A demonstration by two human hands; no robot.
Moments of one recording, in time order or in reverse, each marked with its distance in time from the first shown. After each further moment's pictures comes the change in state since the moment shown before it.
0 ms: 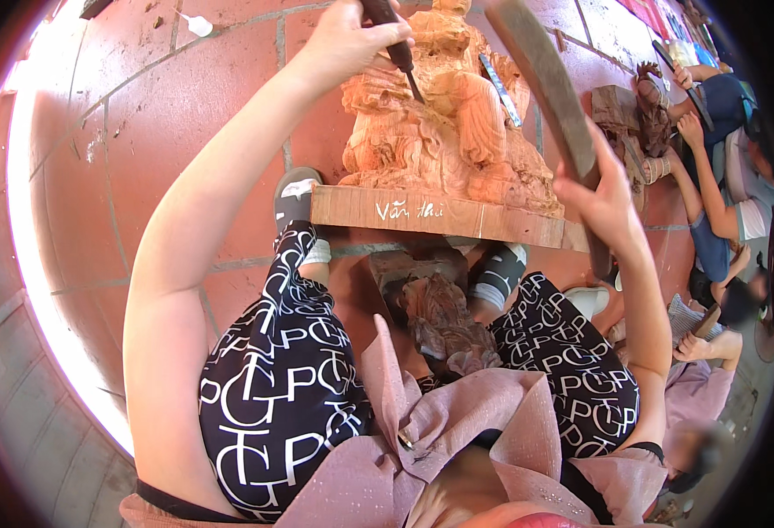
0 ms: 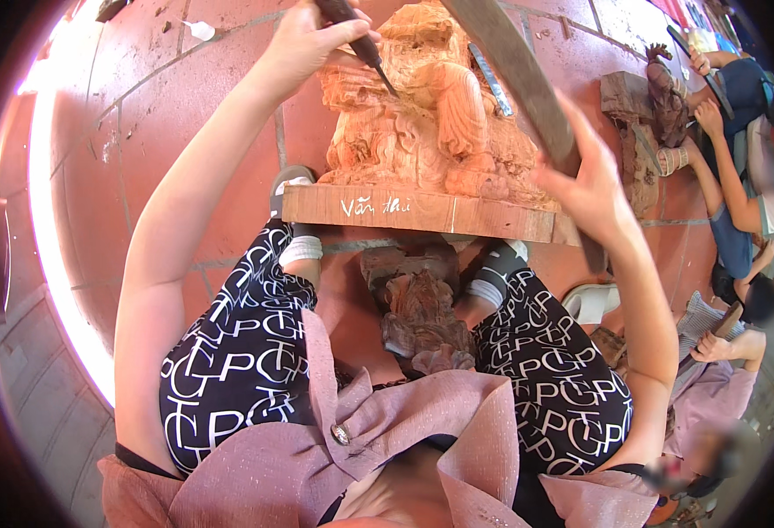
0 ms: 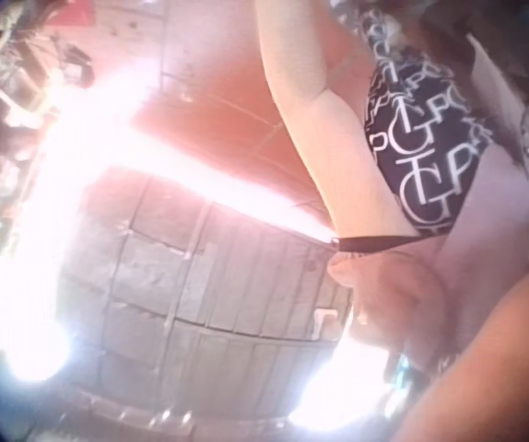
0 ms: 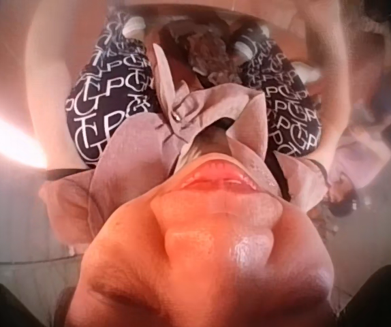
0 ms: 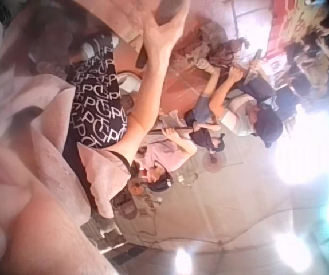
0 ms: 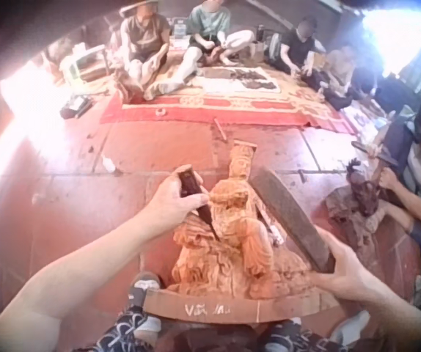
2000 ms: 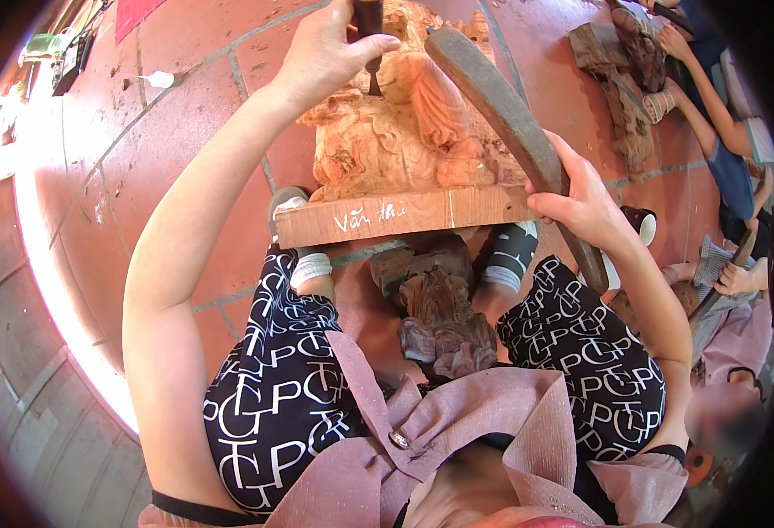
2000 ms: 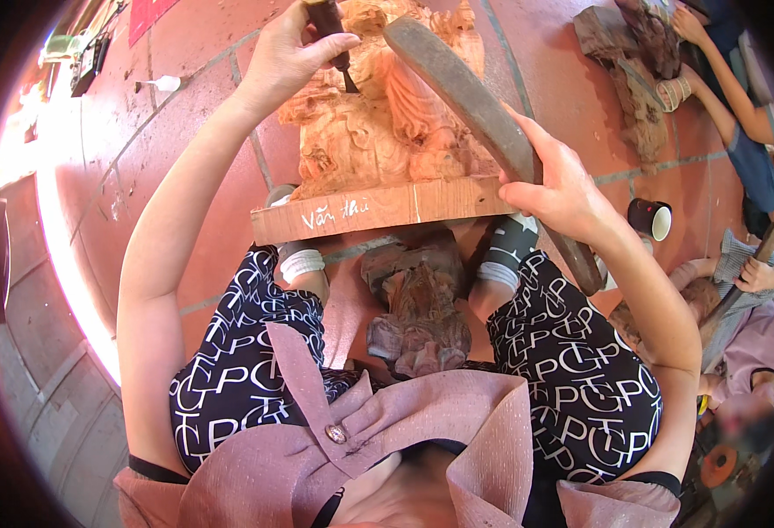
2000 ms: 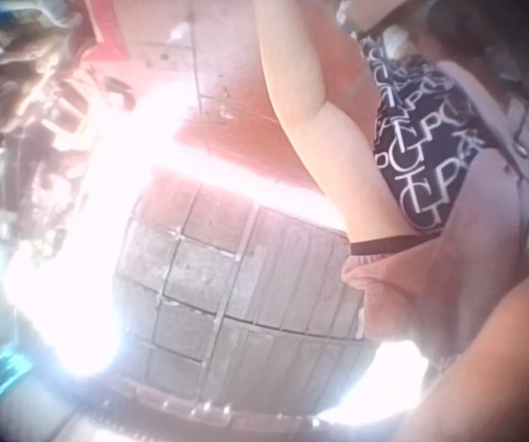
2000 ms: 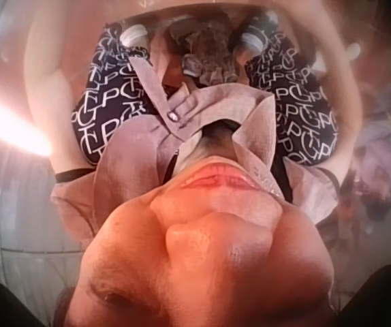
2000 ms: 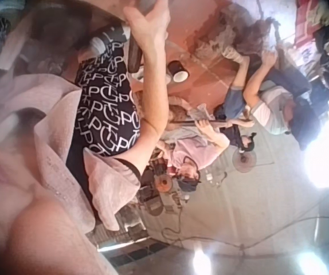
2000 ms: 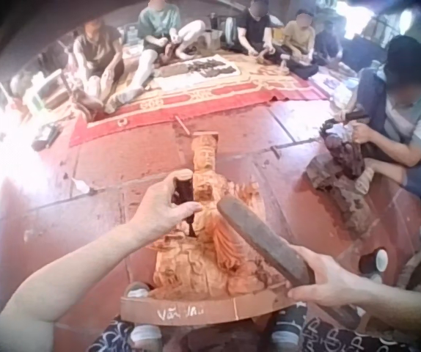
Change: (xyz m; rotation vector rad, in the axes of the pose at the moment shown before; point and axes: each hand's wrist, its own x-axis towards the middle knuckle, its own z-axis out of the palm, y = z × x) left_hand -0.003 0.051 0.065 0.467 -0.190 -0.083; right_hand -0.040 0.026 0.011 0.269 -0.159 0.287
